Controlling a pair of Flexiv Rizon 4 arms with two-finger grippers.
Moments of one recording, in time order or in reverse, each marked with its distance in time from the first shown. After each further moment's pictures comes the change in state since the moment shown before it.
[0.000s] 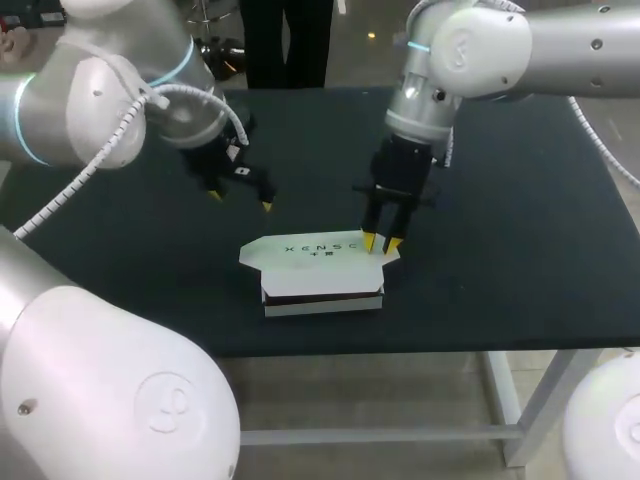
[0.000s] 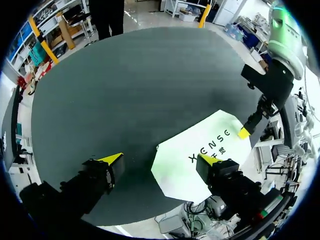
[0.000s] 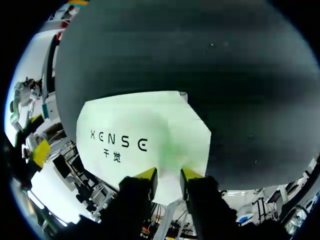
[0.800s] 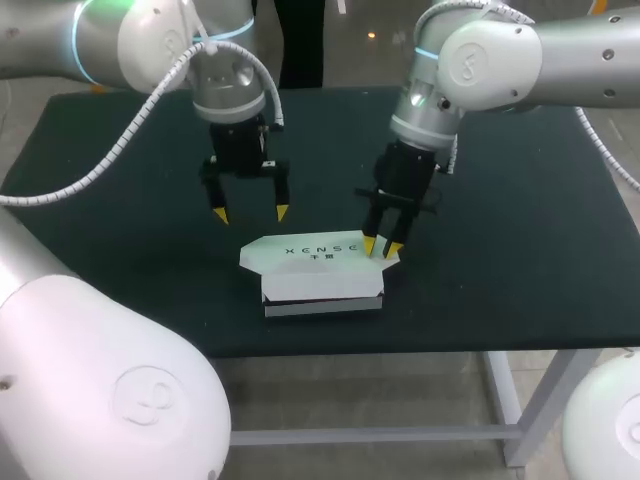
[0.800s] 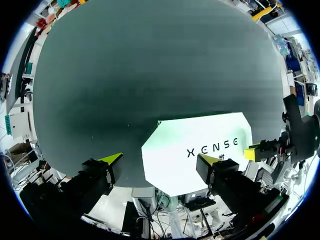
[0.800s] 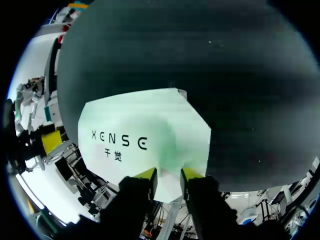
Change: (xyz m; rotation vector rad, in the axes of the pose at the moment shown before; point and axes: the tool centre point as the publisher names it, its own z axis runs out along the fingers) left arm 0.015 0.017 0.020 -0.363 -0.081 -0.365; right arm -0.002 -0.002 0.006 -0.033 0.027 0.011
